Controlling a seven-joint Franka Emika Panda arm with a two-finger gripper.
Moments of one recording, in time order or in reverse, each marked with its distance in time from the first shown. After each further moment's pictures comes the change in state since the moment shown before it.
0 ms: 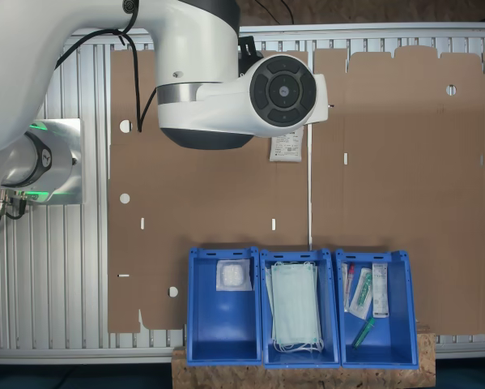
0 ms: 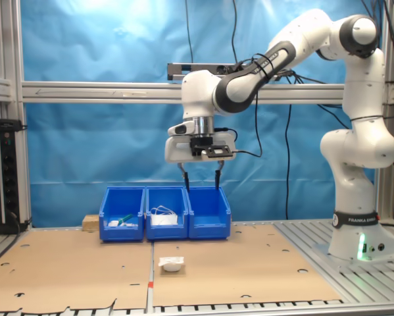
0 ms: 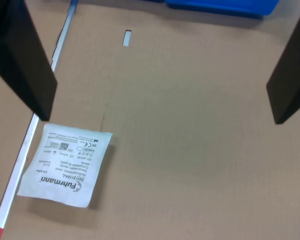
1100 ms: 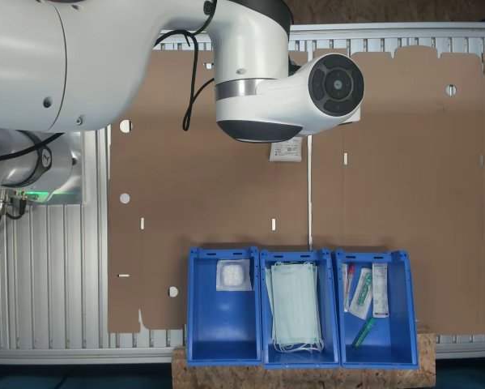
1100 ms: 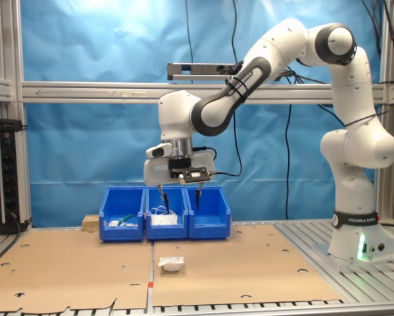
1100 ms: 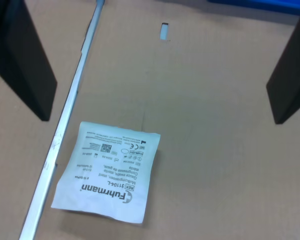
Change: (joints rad) arm 0.000 0.280 -0.001 0.189 0.000 0.044 0.000
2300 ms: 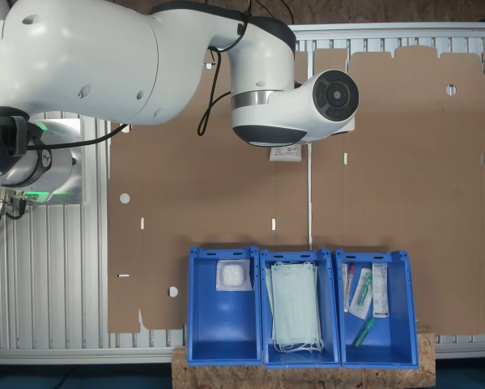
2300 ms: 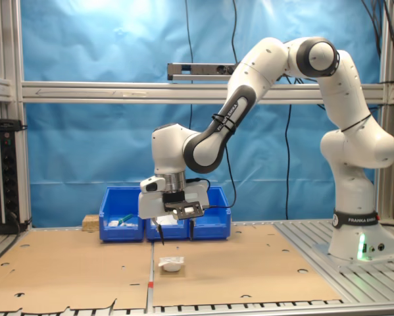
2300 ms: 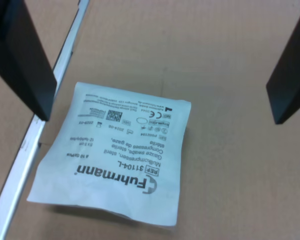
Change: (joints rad) arm -0.001 0.213 -0.002 0.034 0.000 0.152 0.000
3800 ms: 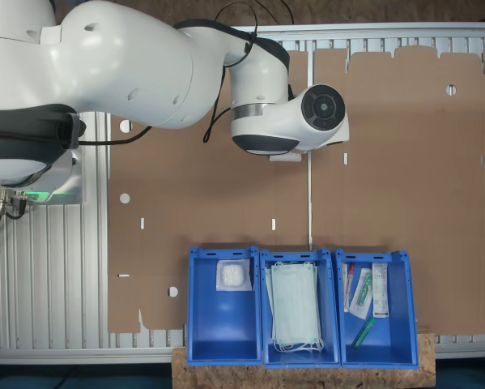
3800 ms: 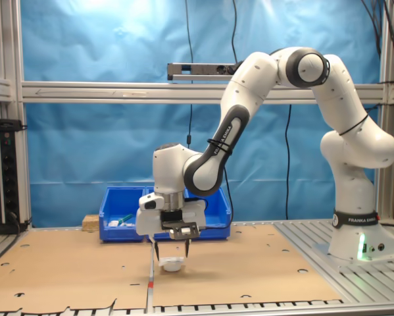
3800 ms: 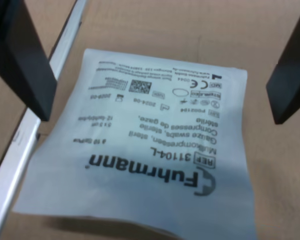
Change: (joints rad) arm -0.007 0.122 -0.006 0.004 0.000 0.169 0.000
